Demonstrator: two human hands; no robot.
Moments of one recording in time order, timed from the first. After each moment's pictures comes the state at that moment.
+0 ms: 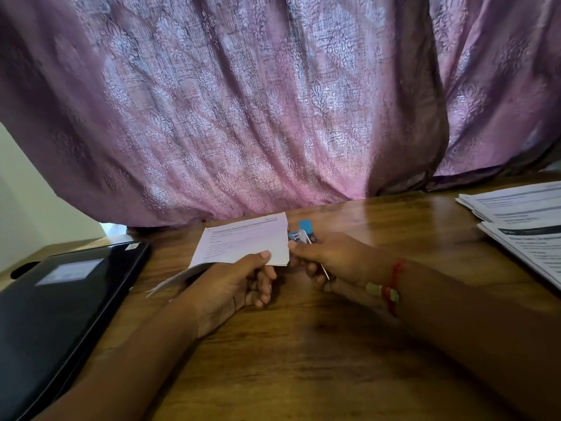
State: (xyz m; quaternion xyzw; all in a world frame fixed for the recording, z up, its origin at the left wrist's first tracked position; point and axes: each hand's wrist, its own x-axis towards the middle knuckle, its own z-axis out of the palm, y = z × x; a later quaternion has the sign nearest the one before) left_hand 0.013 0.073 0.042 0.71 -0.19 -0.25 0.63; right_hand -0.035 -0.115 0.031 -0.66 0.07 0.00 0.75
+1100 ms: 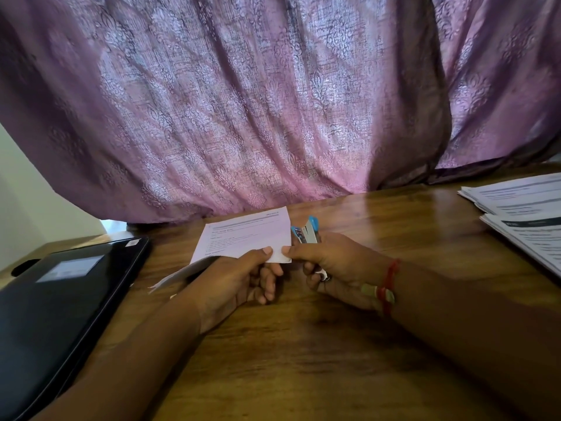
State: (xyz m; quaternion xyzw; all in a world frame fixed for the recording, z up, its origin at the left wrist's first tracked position) left_hand 0.012 0.070 0.039 0.72 -0.21 -0.24 0.62; right_hand -0.038 -0.105 0.027 -0.60 0.07 0.01 0.80
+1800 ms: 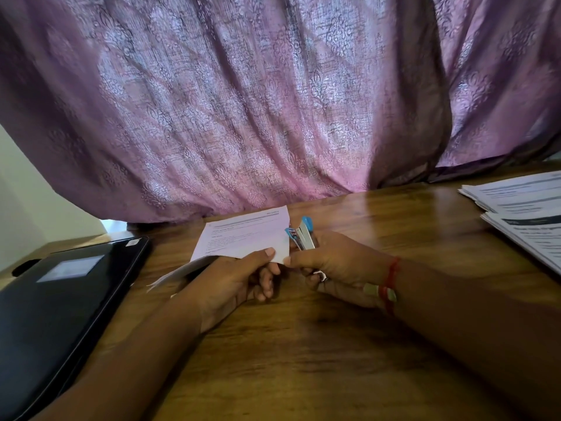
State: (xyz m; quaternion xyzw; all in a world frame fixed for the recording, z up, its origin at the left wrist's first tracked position) left_hand 0.017 0.071 0.035 0.72 -0.19 -0.24 0.62; right_hand -0.036 -0.108 0.022 -0.63 0.01 0.02 0.78
